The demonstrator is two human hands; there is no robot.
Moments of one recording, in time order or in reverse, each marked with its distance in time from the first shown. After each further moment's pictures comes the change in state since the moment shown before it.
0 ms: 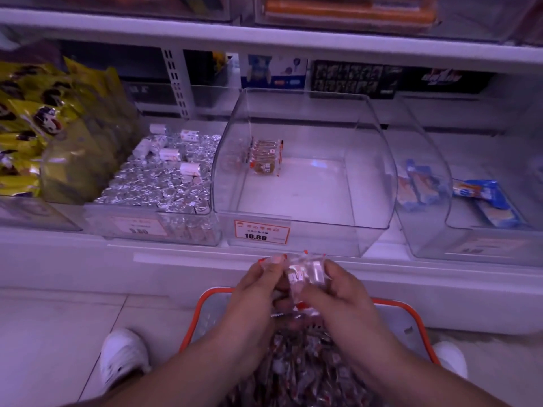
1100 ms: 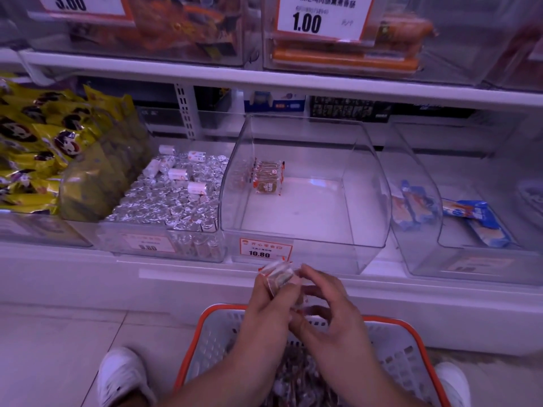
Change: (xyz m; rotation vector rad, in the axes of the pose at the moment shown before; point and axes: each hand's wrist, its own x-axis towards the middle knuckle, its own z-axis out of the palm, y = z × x) left_hand -0.016 0.002 0.011 0.060 0.019 0.229; right_hand -0.008 0.008 0.003 -0.538 0.182 -0.253
